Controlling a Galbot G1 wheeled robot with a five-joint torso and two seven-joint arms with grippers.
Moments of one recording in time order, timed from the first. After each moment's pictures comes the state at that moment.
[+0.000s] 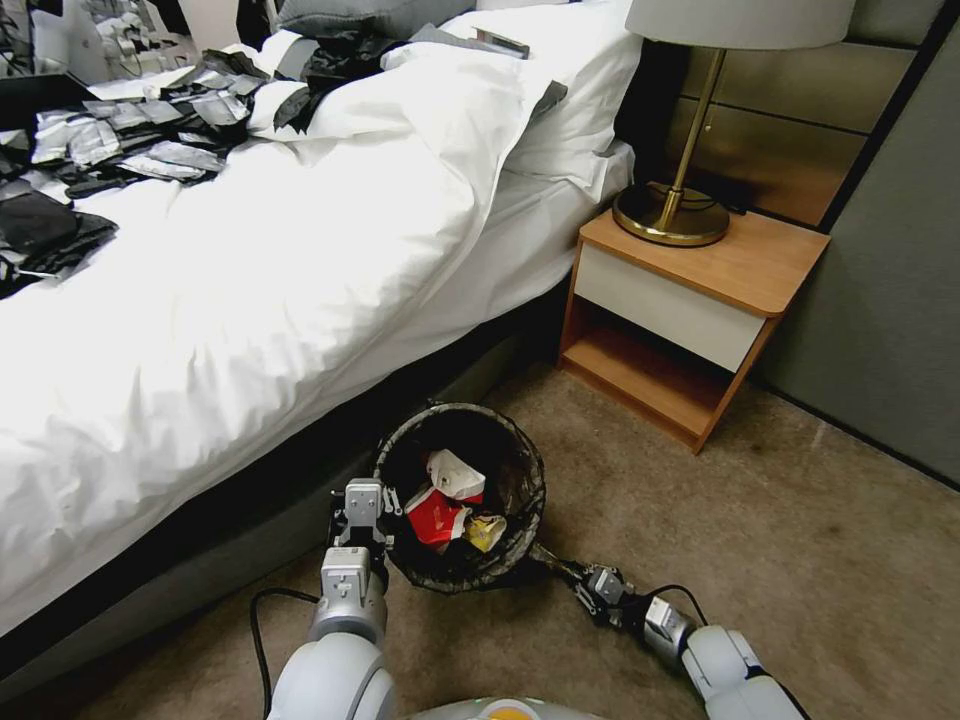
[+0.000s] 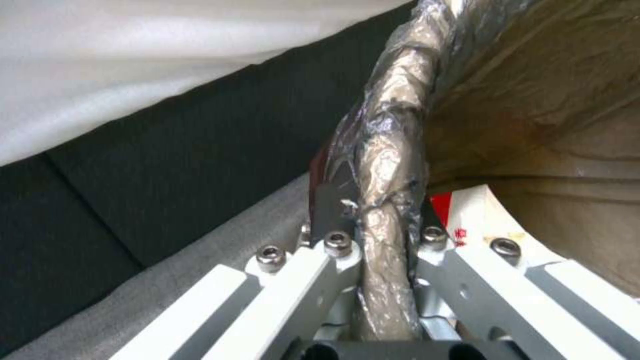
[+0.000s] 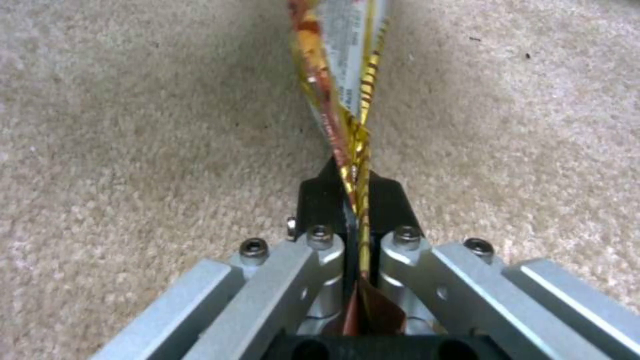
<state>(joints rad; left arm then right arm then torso) 1.62 -1.39 -0.27 -2.14 -0.04 0.26 -0.38 -1.11 1.36 0.48 0.85 -0.30 0.59 -0.65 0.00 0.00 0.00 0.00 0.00</state>
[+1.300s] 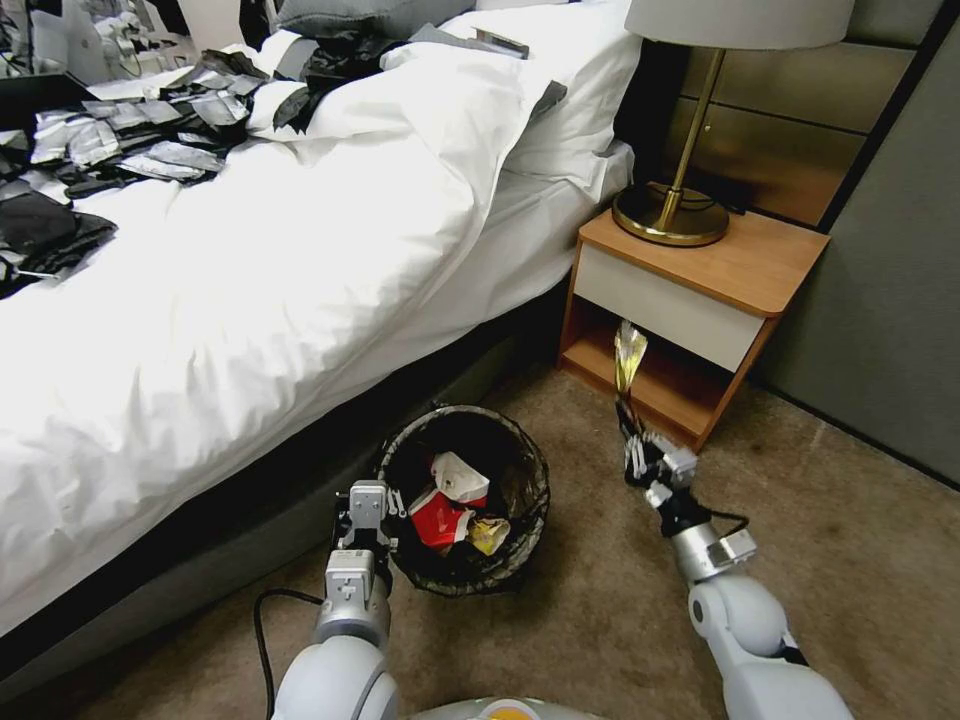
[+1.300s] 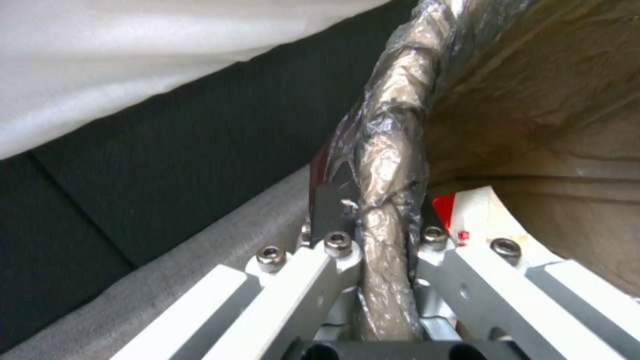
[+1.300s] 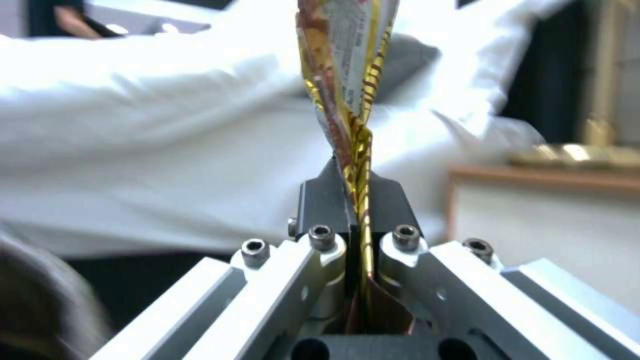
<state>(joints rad) 1.62 -1.38 -0.25 -2.14 -0.03 0.26 -0.38 -1.36 1.33 0.48 1.74 0.33 0.54 -0.39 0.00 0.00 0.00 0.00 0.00</state>
